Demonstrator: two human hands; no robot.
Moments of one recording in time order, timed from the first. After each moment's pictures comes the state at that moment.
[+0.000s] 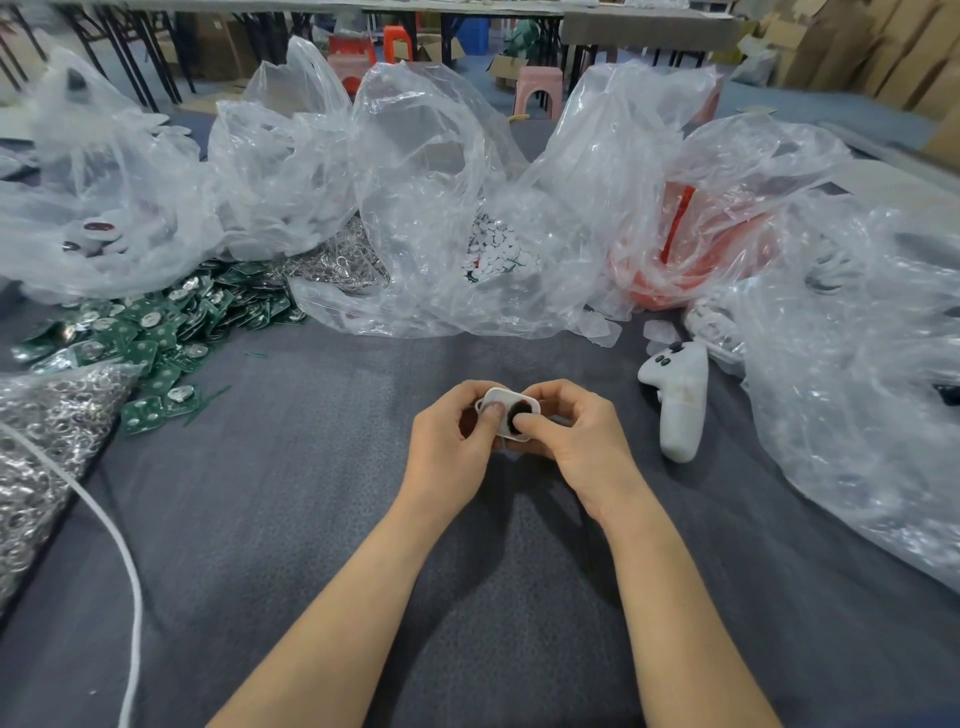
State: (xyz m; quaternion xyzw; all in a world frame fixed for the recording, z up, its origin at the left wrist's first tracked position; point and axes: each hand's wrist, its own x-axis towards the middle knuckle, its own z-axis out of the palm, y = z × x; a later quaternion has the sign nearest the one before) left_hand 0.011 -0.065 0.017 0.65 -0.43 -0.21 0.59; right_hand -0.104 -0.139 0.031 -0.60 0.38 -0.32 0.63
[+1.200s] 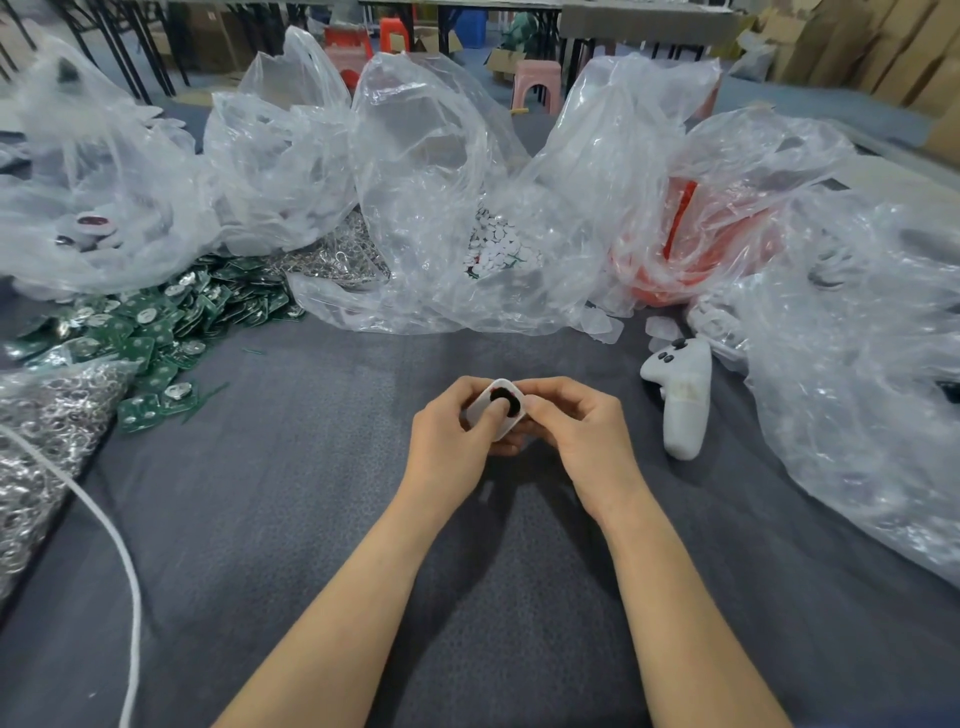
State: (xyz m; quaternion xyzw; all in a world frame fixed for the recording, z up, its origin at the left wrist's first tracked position) left_hand 0.012 -0.067 0.018 0.63 -0.37 -0.30 0.62; right_hand -0.102 -0.137 0.031 -0.60 0.33 -0.38 0.62
